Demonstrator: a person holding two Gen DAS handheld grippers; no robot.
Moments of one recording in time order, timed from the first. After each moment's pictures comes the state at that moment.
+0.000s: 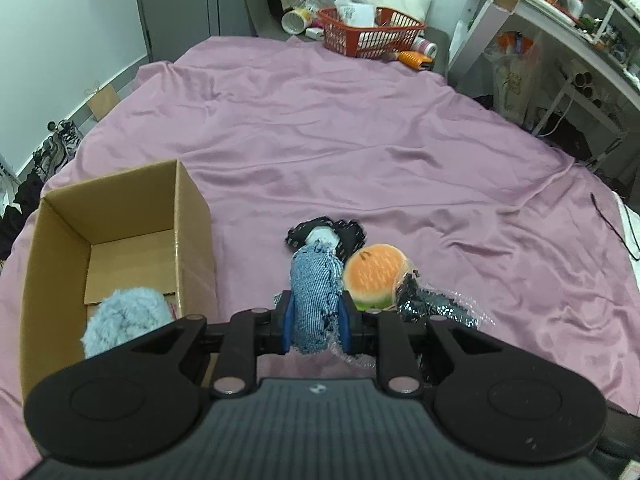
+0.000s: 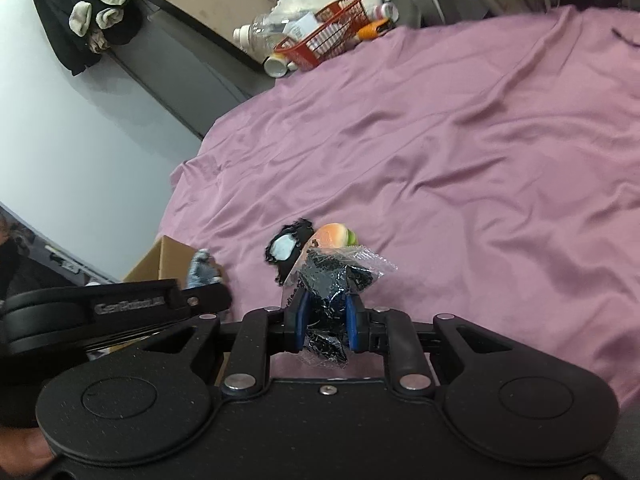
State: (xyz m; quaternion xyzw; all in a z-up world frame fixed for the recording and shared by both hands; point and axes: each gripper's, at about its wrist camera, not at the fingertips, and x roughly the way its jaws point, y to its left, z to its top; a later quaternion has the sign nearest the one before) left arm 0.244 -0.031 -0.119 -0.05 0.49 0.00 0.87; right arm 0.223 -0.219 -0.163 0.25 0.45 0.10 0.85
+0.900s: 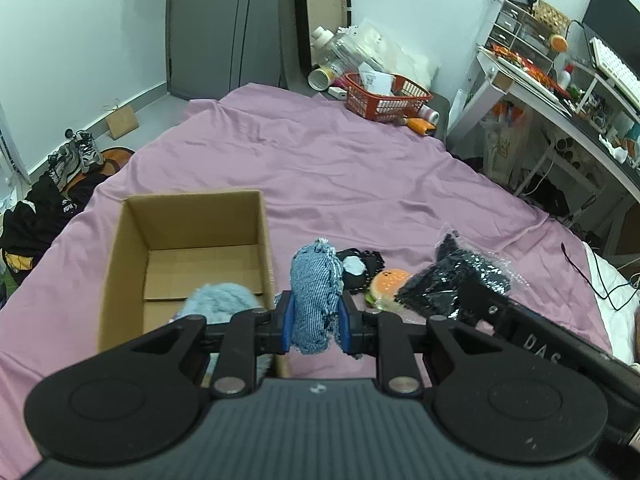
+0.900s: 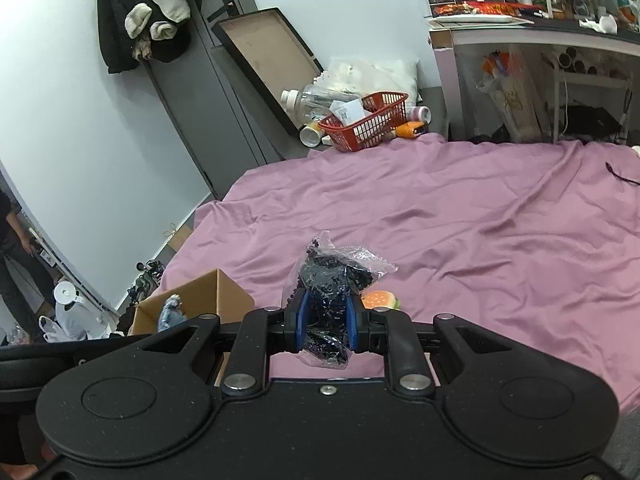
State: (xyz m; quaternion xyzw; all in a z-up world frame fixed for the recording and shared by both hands) left arm 0.180 0.038 -0.068 -0.11 0.42 0.00 0.90; right arm 0.185 -0.158 -0.085 0.14 0.34 0.08 0.93
